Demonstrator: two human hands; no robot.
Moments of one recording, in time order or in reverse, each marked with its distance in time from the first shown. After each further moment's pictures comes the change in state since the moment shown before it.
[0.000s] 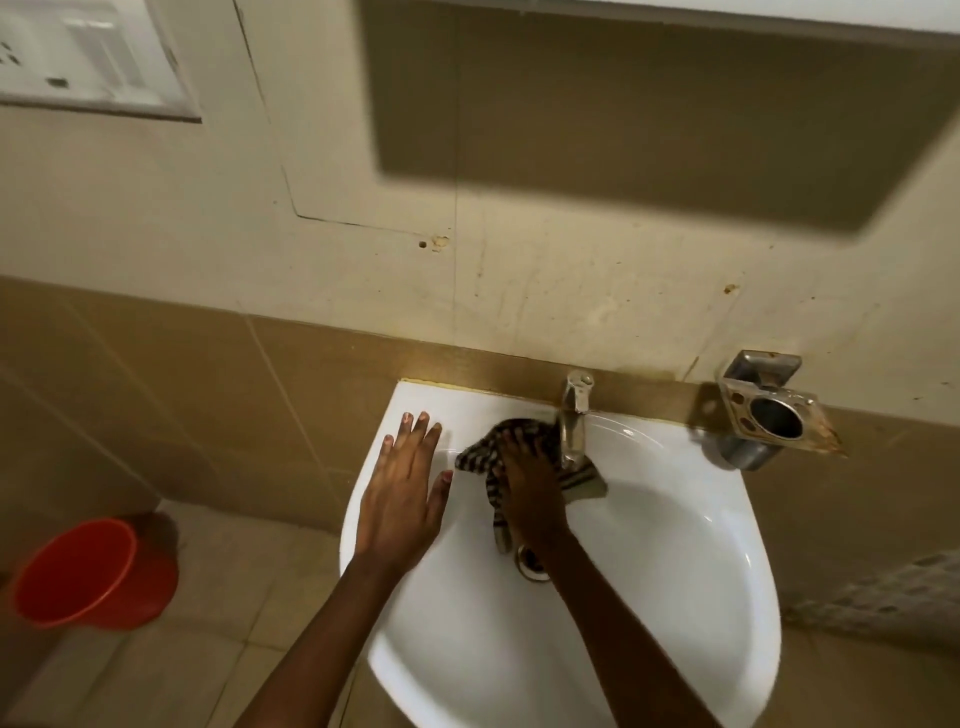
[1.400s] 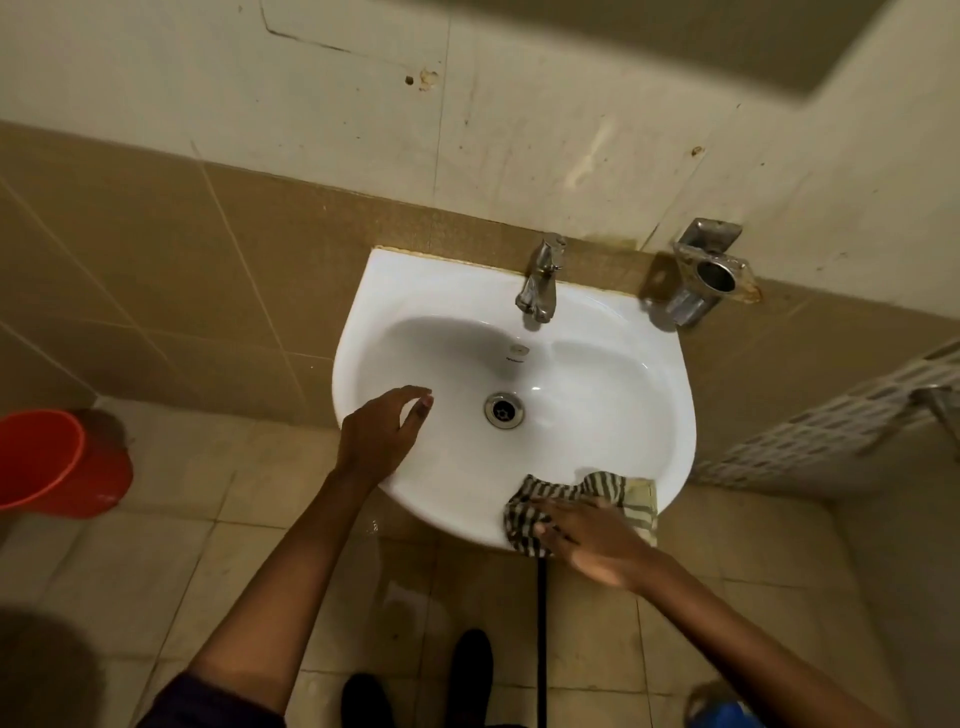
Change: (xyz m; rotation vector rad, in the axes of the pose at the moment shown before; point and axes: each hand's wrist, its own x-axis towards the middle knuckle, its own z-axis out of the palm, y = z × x) left_hand -0.093 -0.010 0.003 -0.281 -0.258 -0.204; right_hand -0.206 -0.040 -0.145 -0.123 -0.906 0.150
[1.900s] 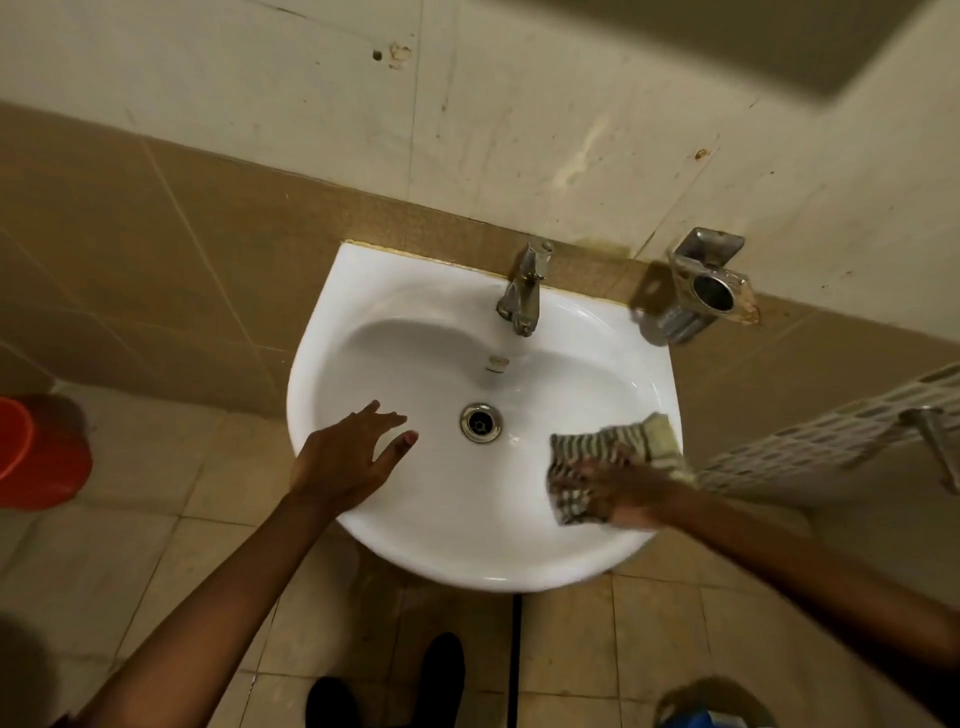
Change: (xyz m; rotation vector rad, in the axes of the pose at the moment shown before) left_hand 0.003 0.009 0.003 0.201 -0.131 -0.007; right_hand 0.064 0.141 -0.049 -0.660 -0.236 -0.124
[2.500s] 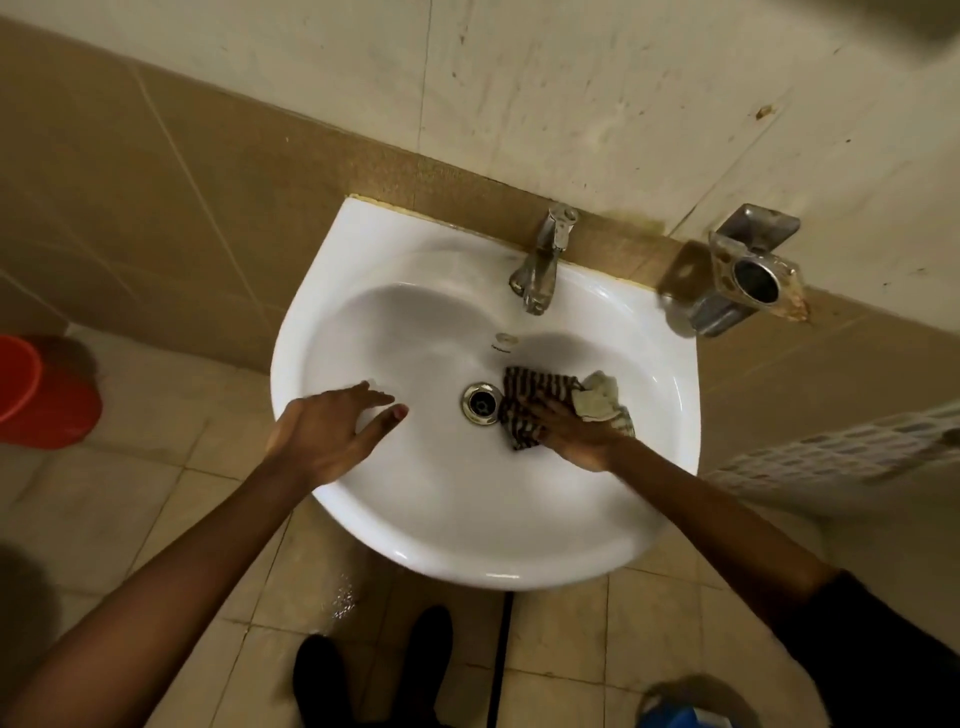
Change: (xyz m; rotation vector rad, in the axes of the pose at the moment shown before) left_hand 0.009 0.000 0.004 0.063 -0.054 -0.105; right_hand 0.100 0.009 -0.001 0.214 0.465 -0.183
